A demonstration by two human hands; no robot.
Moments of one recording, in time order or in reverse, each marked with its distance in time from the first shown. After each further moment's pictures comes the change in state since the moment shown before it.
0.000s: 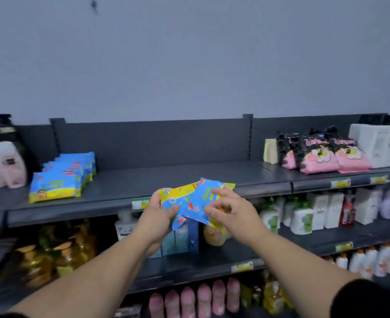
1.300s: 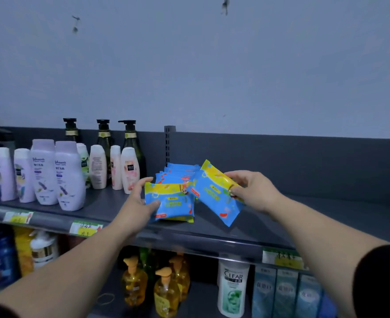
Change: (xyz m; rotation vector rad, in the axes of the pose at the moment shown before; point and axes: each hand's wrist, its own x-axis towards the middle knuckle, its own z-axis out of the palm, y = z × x) left_hand 0.093 0.066 -0.343 0.346 0.426 0.177; right_hand 0.254 -0.123 0.227 0.168 -0.298 -0.062
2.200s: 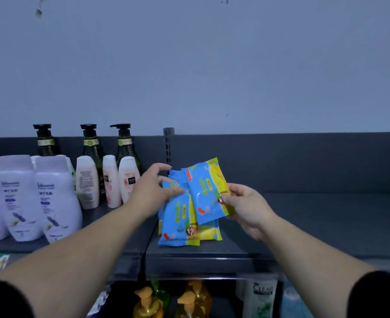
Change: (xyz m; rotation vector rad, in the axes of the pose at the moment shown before) left_hand 0.115 0.010 -0.041 0.215 -0.142 0.148; right_hand 0.044 -0.021 0.105 0.675 0.181 0.290
